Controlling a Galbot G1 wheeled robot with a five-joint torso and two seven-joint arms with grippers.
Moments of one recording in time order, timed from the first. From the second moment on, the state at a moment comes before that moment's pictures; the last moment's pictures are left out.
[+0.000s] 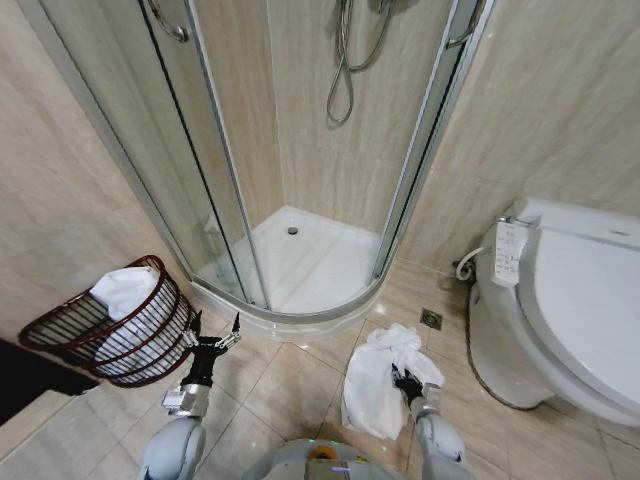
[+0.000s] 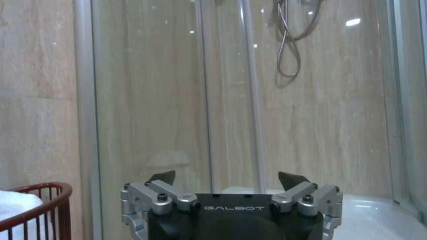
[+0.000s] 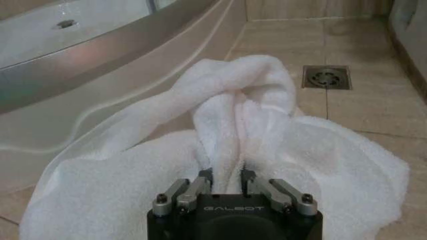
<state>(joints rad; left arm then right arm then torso) 1.67 -1.43 -0.71 -1.98 -0.16 -0.36 0.09 -1.36 1.61 0.82 1.41 0.08 -0.17 -0.23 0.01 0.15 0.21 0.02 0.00</state>
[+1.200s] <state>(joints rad) 1.69 -1.45 -0.70 -1.97 -0.19 -0.40 0.09 -1.62 1.61 0.82 2.27 -0.03 -0.04 -0.25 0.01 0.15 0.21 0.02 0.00</state>
